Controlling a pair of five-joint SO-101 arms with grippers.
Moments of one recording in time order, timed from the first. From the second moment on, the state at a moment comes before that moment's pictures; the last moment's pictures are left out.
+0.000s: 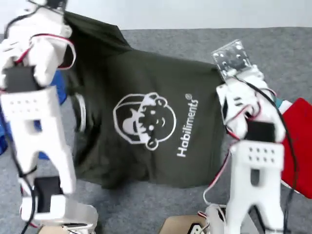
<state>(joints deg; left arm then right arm) -9.1 3.8 -31.2 63.4 -22.5 1.9 -31.8 28.1 37.6 33.2</state>
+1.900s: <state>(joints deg) -8.8 31.3 -45.6 98.8 -38.5 3.2 8.2 0.3 59.1 45.3</state>
